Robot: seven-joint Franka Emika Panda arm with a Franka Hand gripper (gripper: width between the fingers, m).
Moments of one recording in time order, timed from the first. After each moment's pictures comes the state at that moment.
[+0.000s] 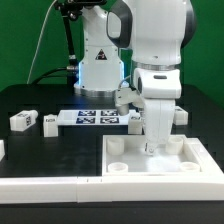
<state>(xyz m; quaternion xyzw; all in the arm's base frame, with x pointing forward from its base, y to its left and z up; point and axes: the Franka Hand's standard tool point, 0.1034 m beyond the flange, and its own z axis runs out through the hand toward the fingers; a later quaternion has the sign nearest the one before) 0.500 0.079 0.009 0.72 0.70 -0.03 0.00</state>
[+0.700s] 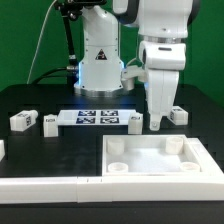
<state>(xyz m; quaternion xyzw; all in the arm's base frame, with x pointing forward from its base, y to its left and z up) 0.480 0.091 0.064 0.75 0.66 -0.02 0.02</state>
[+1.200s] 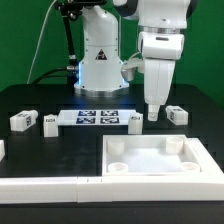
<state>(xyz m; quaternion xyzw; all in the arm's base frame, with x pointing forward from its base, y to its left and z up) 0.473 0.090 0.065 0.77 0.64 -0.02 0.02</state>
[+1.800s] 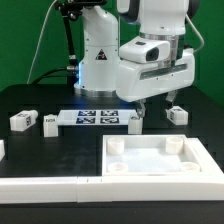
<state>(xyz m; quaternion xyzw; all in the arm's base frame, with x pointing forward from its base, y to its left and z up) 0.428 0.108 0.052 0.96 0.28 -0.03 0.00</state>
